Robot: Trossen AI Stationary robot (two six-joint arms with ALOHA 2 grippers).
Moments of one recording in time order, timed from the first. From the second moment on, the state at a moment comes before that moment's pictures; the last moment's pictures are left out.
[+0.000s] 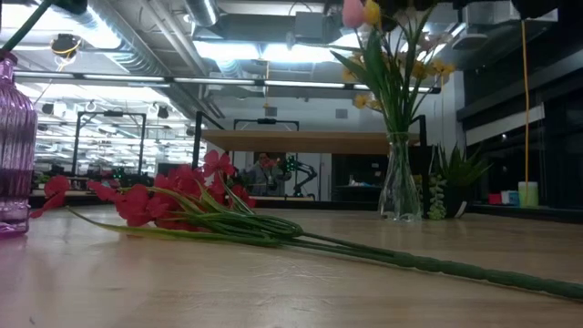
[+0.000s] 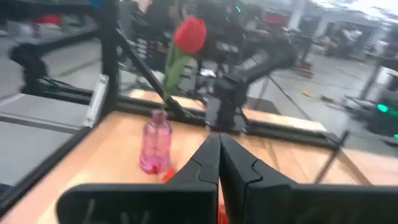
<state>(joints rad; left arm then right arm) -0.83 0.35 0.22 0.27 -0.39 0.07 0.31 1.34 0.68 0.60 0.26 -0.13</state>
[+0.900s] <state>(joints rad) -0.98 0.62 0.22 0.49 -0.40 0.23 0.43 1.57 0.70 0.95 0.52 -0.08</state>
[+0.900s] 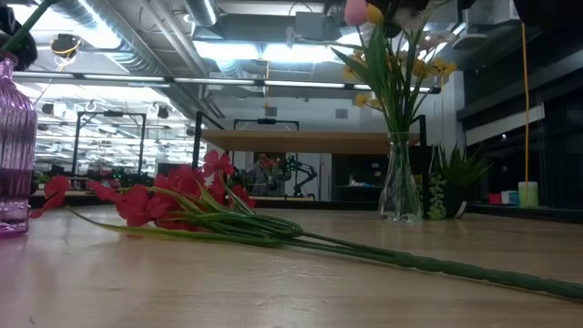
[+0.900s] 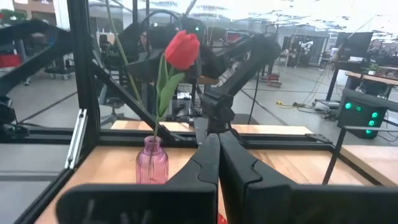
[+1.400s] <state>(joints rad) -0.93 0.42 0.12 0.45 -0.26 0.24 0.44 1.57 0.71 0.95 0.51 -0.10</state>
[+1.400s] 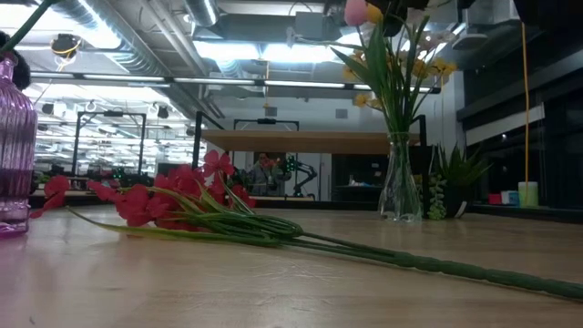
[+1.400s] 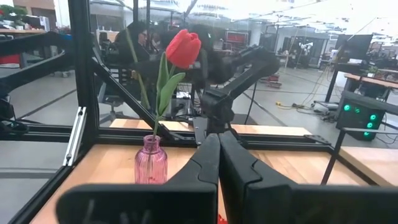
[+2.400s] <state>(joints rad) -0.78 0.52 0.01 0.75 -0.12 0.11 0.43 1.57 0.71 0.97 0.51 -0.11</state>
